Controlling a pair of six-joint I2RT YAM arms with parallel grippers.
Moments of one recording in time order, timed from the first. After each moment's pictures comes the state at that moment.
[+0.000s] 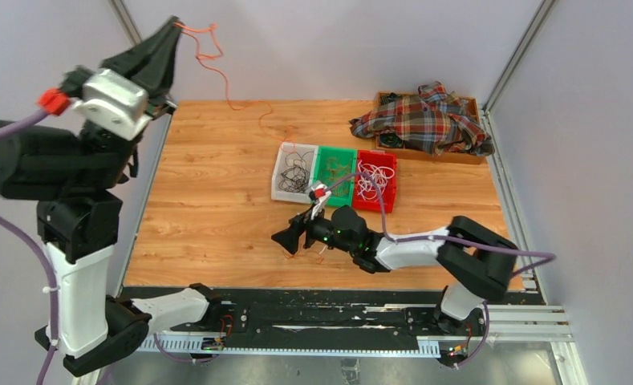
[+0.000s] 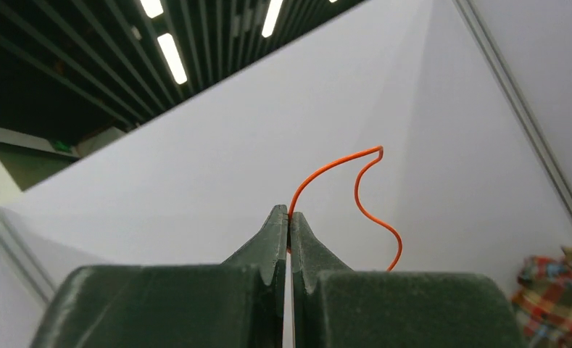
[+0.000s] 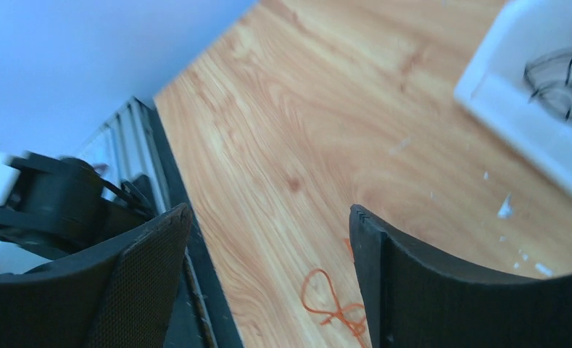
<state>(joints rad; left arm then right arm) -0.54 1.14 2.08 -0.26 0.15 0.61 1.07 1.66 0.66 0.84 -0.07 0.48</state>
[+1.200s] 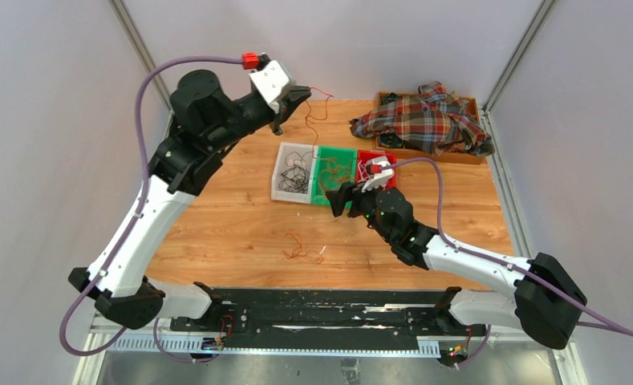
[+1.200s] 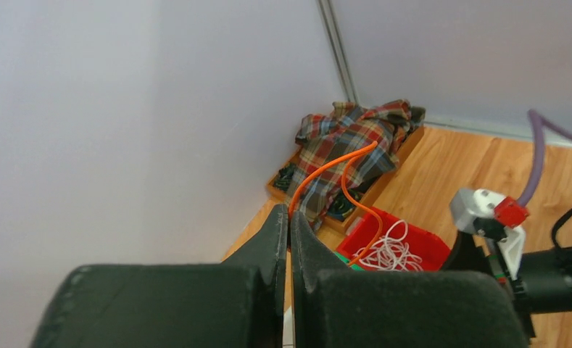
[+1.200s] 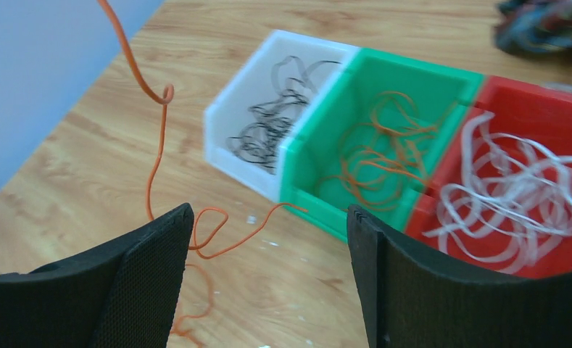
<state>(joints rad) -0.60 1.29 1.76 -0.38 0.34 0.34 0.88 1.19 0.60 0.48 0.25 0.34</state>
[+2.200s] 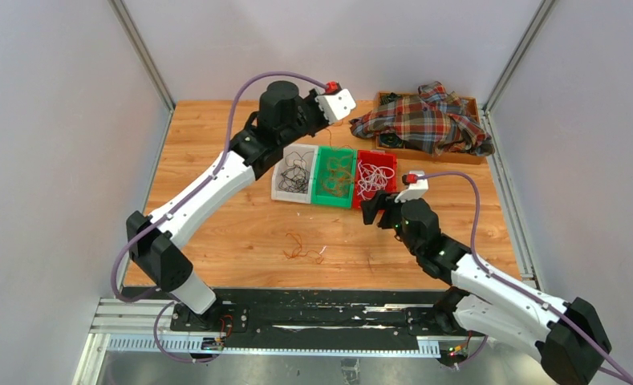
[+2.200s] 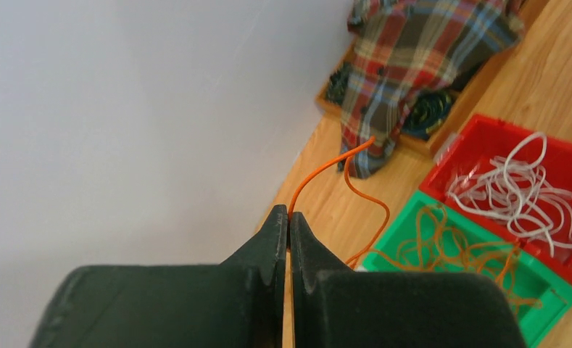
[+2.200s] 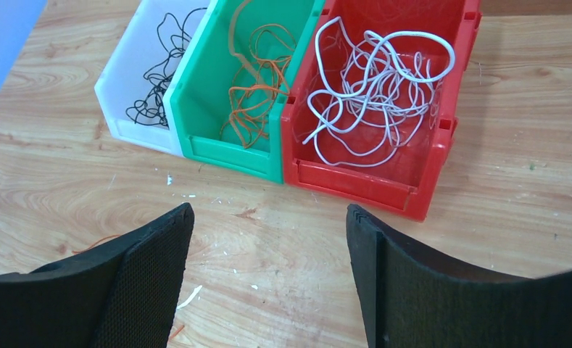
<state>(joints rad) -0.66 1.57 1.61 -0.16 0.10 0.66 0.73 0.89 0.46 0.12 0.36 0.46</state>
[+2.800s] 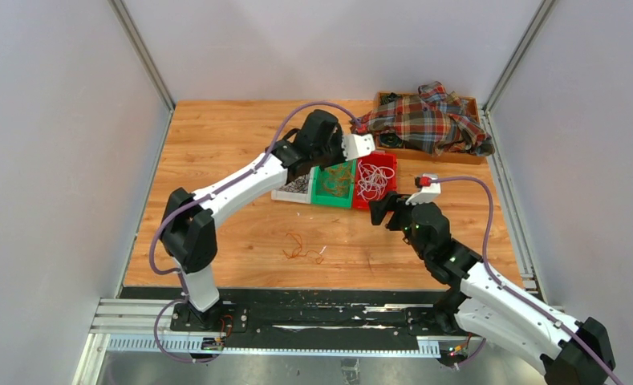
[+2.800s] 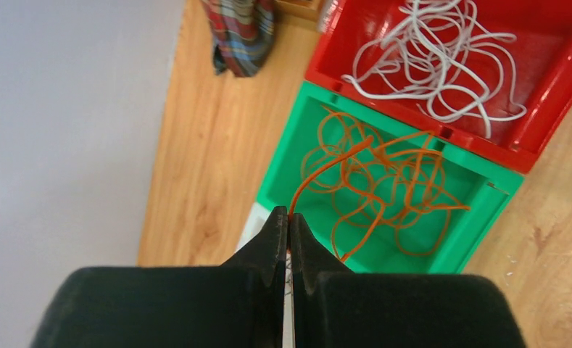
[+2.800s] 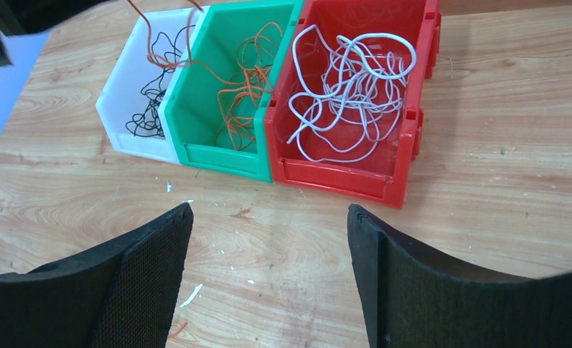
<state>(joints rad) -0.73 1.76 1.54 -0.33 0.01 0.75 0.70 0.76 0.44 0.03 0.37 0.50</state>
